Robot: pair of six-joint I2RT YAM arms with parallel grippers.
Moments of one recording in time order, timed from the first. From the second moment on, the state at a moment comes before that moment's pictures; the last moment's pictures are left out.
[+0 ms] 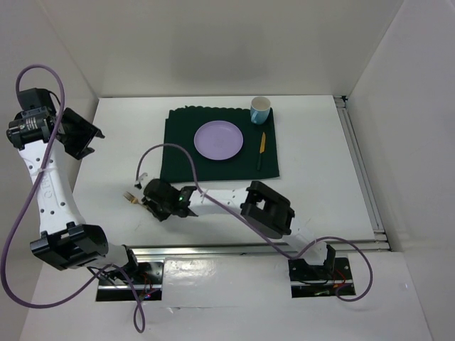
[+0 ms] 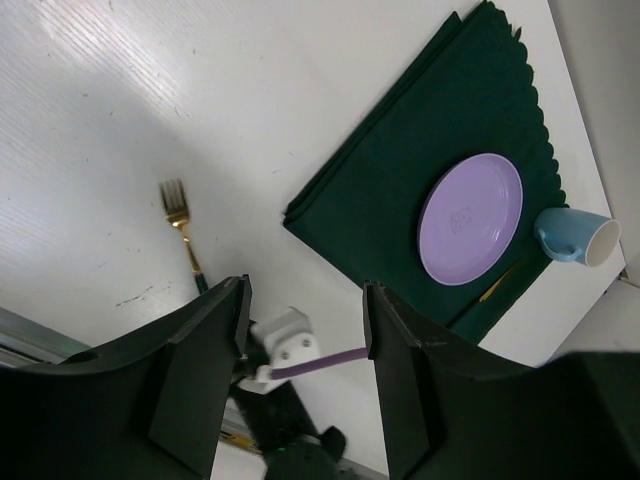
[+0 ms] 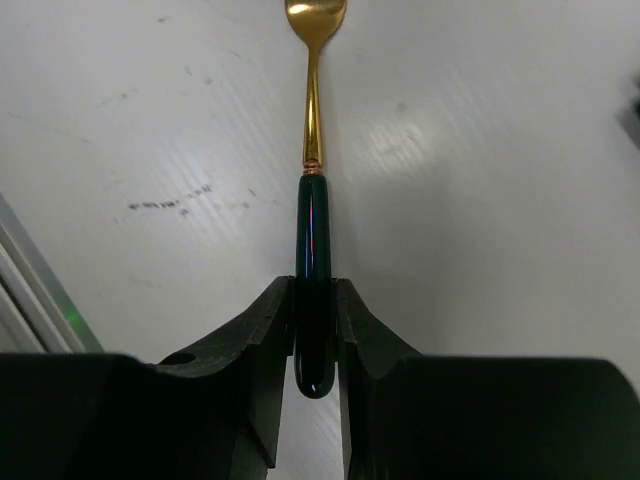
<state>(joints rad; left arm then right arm) 0.43 1.41 1.78 -1.27 0.16 -0.63 1.22 2.32 1.77 -0.19 0.08 0.26</state>
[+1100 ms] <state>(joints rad) 0.43 1.32 1.57 -1.20 0.25 -0.63 0.88 2.51 2.24 -0.38 0.38 0.87</state>
